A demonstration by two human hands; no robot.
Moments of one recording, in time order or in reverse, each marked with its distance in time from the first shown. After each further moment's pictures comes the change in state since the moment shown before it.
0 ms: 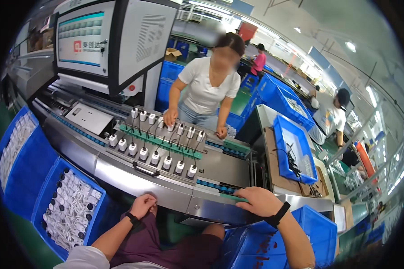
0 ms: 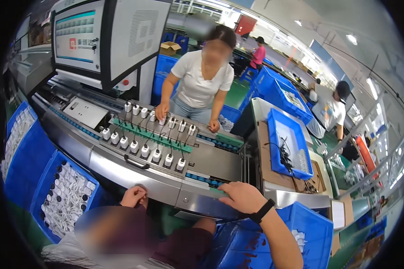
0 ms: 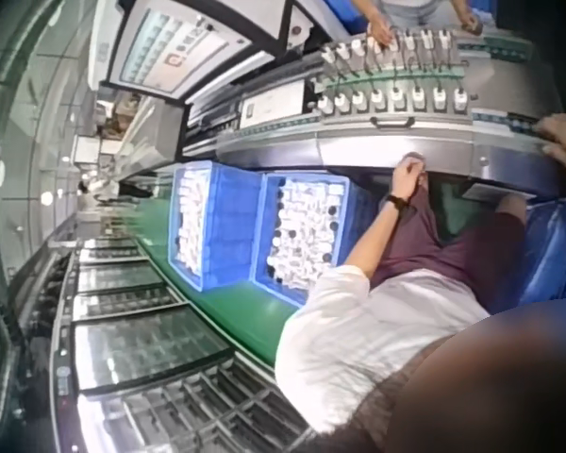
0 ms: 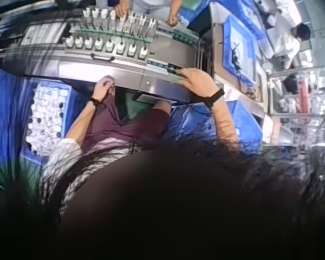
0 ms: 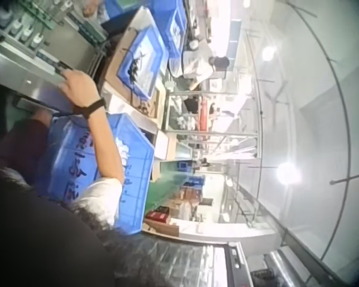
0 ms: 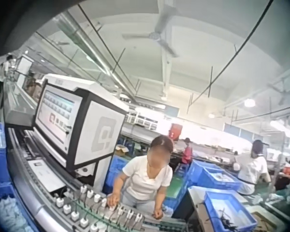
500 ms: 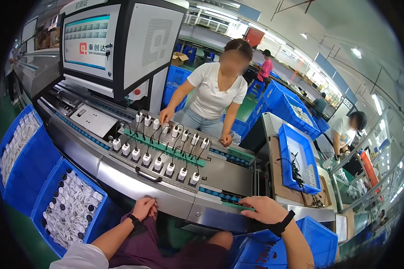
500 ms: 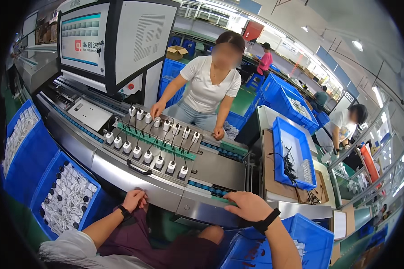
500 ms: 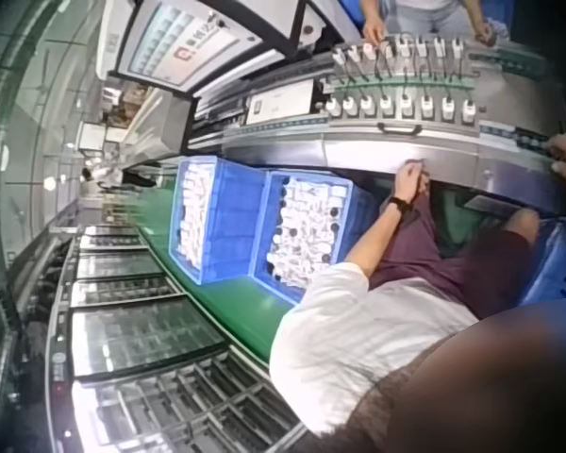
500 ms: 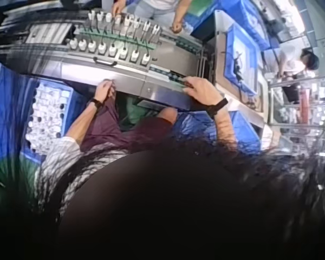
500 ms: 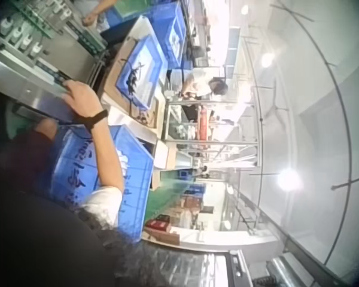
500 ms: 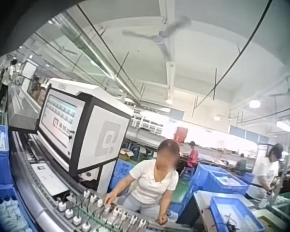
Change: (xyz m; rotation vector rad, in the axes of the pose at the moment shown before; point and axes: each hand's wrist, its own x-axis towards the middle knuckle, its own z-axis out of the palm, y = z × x) left_hand 0.007 0.012 0.000 -0.073 0.008 -0.180; right_hand 0.000 0.017 -0.008 0.166 -0.071 0.070
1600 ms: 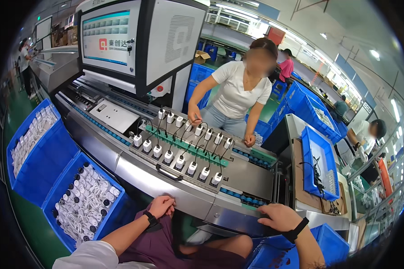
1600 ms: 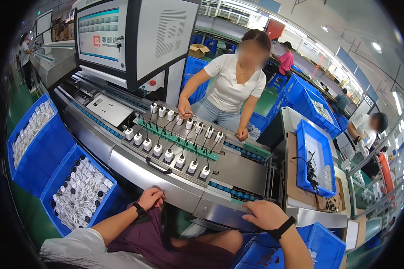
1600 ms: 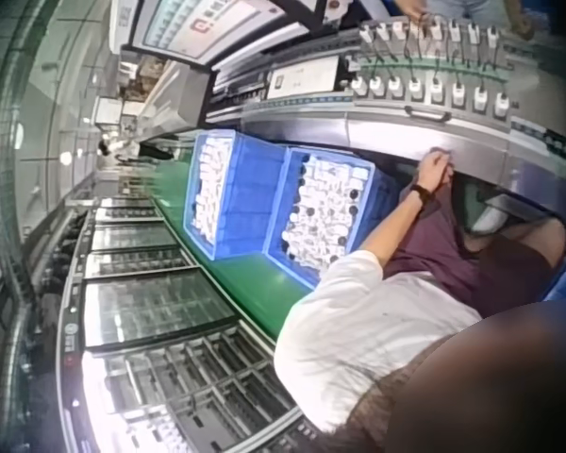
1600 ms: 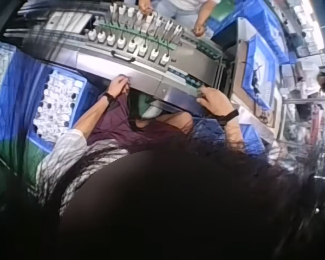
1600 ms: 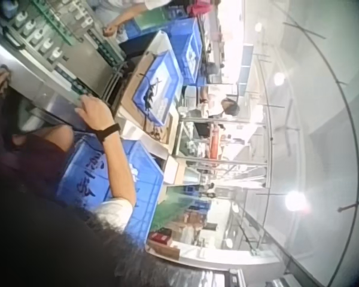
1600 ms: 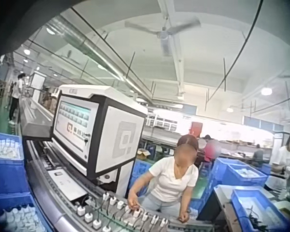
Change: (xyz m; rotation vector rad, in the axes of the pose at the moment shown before) left_hand 0.000 0.002 -0.007 0.048 0.021 -0.015; right_hand 0.012 0.000 0.016 -0.087 -0.061 0.002
